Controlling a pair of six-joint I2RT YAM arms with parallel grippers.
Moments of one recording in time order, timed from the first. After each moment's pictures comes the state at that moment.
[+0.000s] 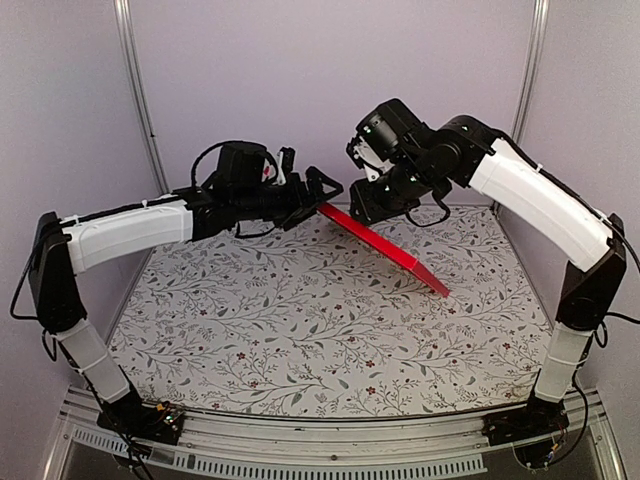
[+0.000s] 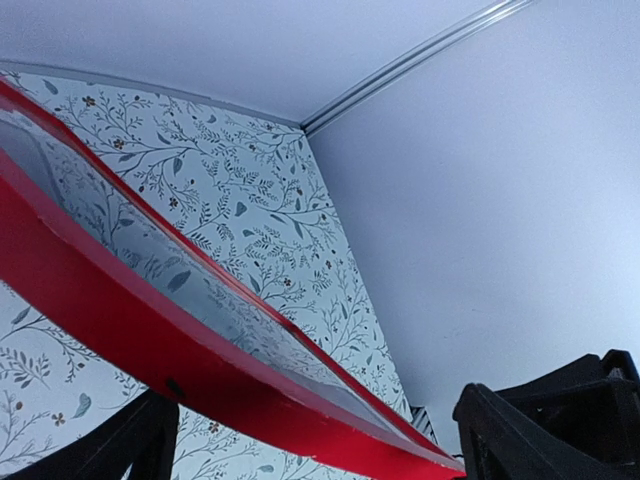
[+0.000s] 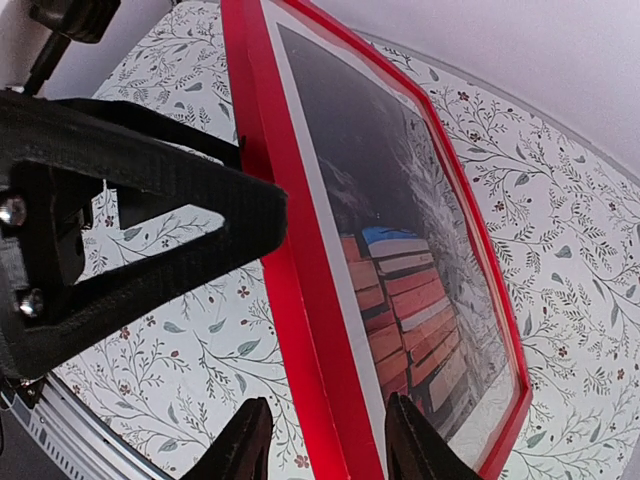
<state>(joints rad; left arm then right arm) -0.73 1.68 1.40 -0.03 0.23 -0.85 0.94 1.85 2.12 -1.16 0.25 0.36</state>
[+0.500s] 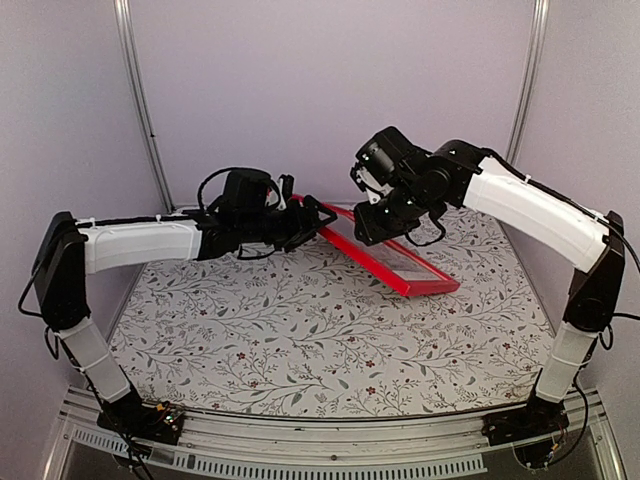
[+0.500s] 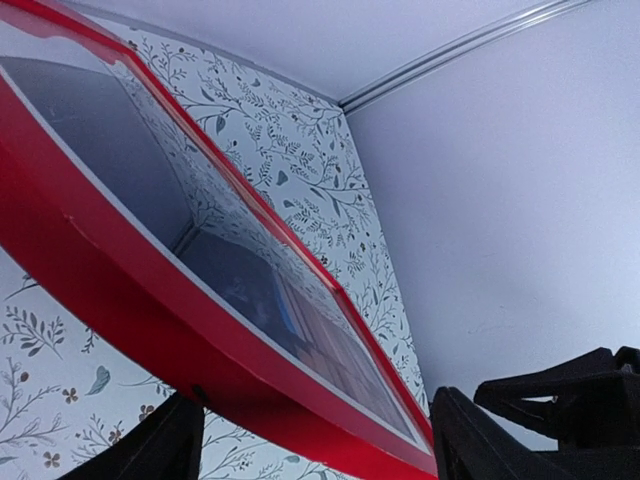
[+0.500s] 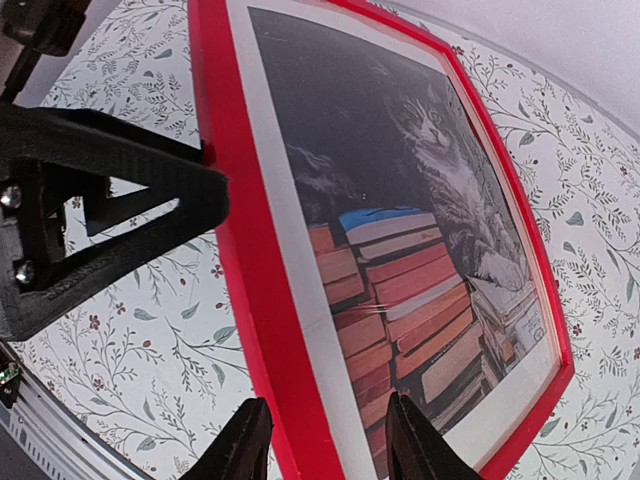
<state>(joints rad) -0.72 1.71 1.25 0.08 0.22 -0.91 0.92 1.81 1.93 -1.05 0.24 0.38</state>
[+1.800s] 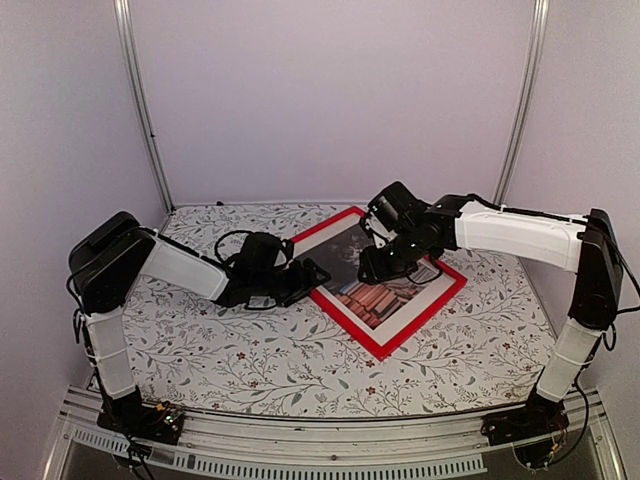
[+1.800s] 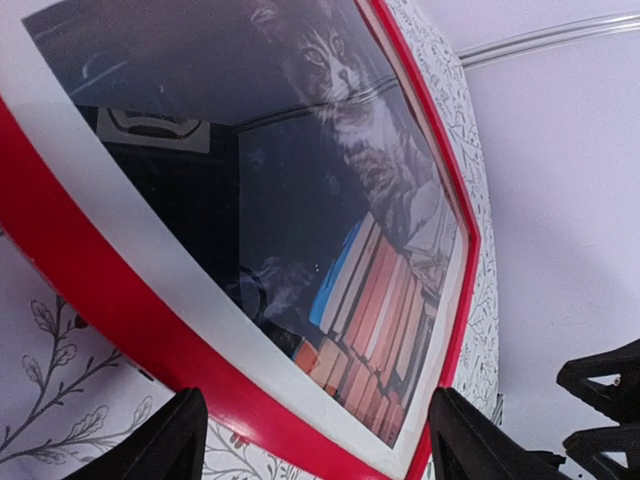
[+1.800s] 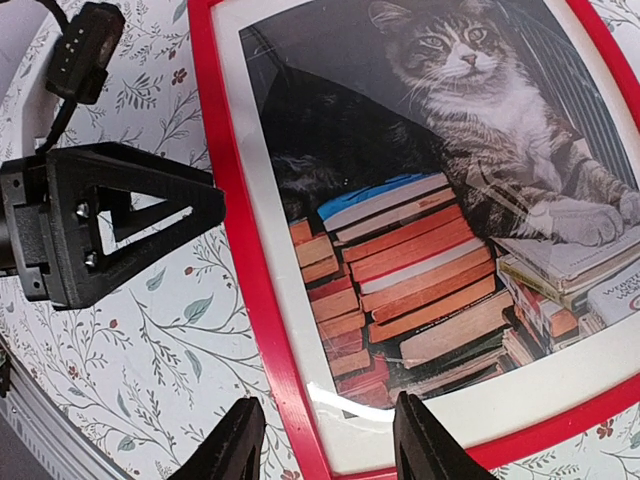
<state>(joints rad) -0.72 1.94 0.96 0.41 0.22 -0.99 0.82 1.77 1.45 -0.69 0.02 0.41</state>
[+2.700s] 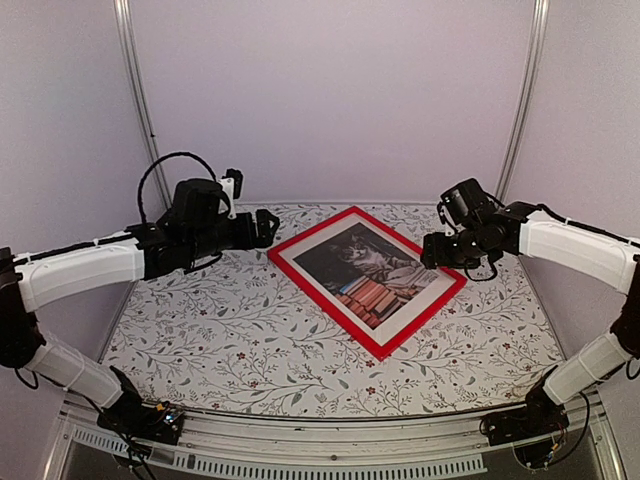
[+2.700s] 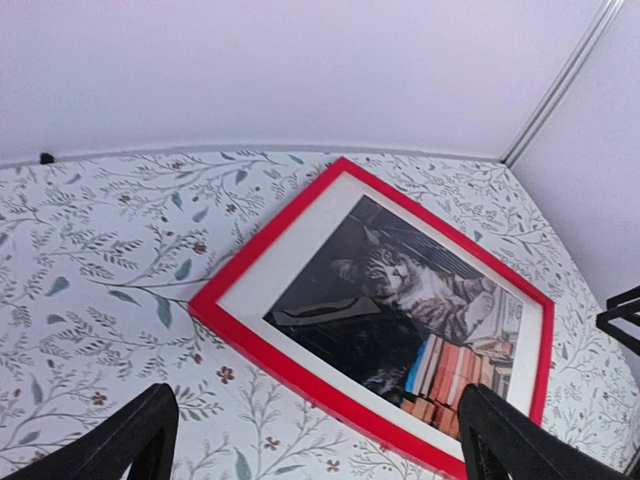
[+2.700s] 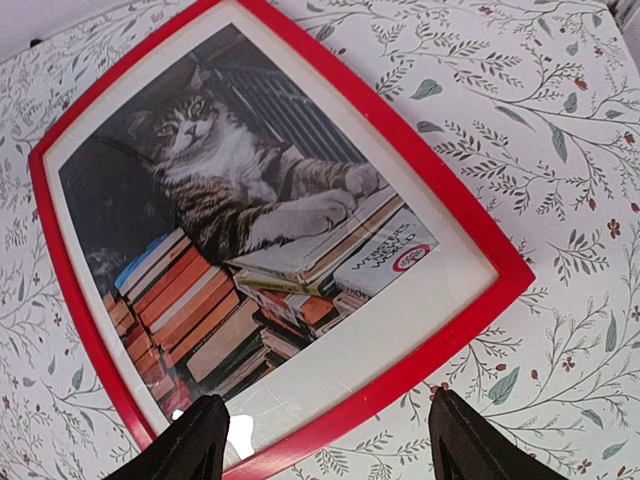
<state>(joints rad) -0.68 1.38 0.99 -0.05 -0.21 -0.43 0.57 1.46 1.14 -0.63 0.18 0.46</state>
